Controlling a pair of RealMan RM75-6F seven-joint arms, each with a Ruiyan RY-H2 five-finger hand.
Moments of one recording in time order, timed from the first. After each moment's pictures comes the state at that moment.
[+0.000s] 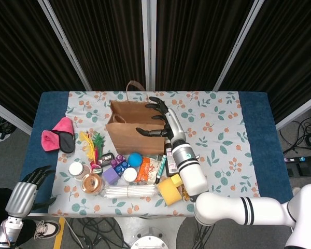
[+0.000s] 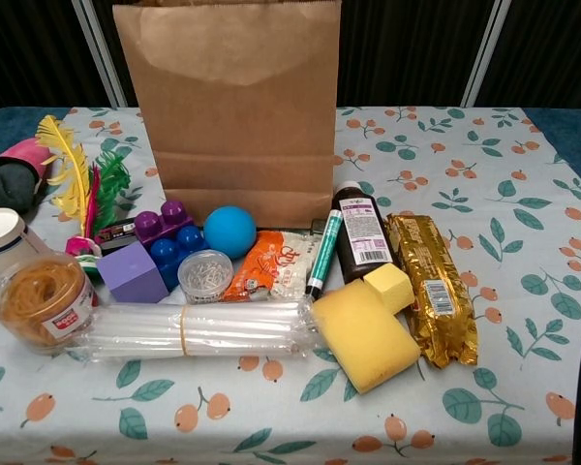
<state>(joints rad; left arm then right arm) -0.06 -1.37 0.08 -1.27 1.68 1.58 -0.23 1.02 -1.58 0.84 -2.00 -0.11 1.25 -0.14</state>
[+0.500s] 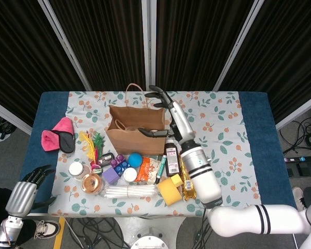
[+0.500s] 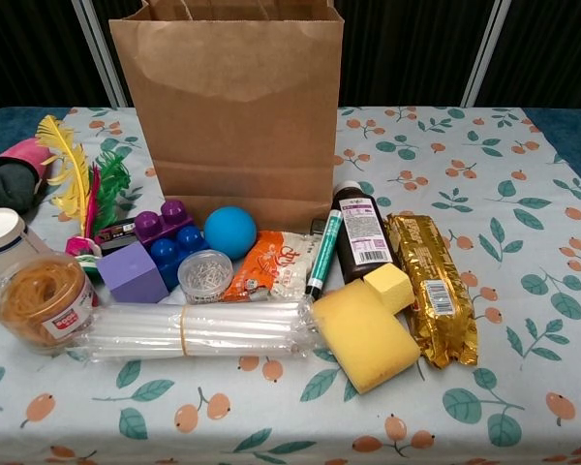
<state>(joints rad) -0.06 -1.37 0.08 -1.28 1.67 1.57 -0.23 0.91 -1.46 0.75 -2.14 -0.52 1.26 -0.13</state>
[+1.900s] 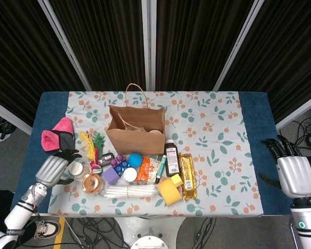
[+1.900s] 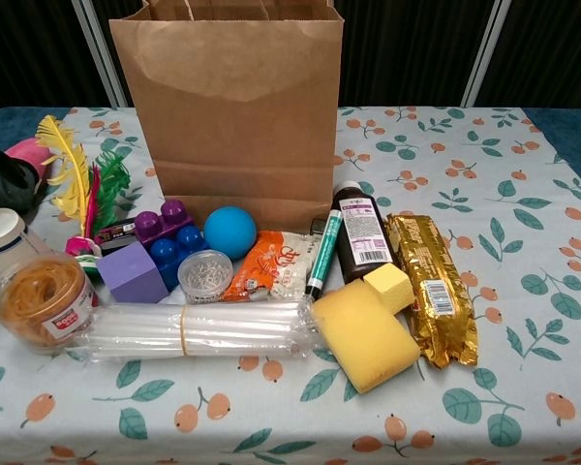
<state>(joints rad) -0.36 -1.32 0.00 -1.38 1.60 1.16 -0.06 0.20 -0.88 0.08 -2.04 -1.44 1.47 -0.27</state>
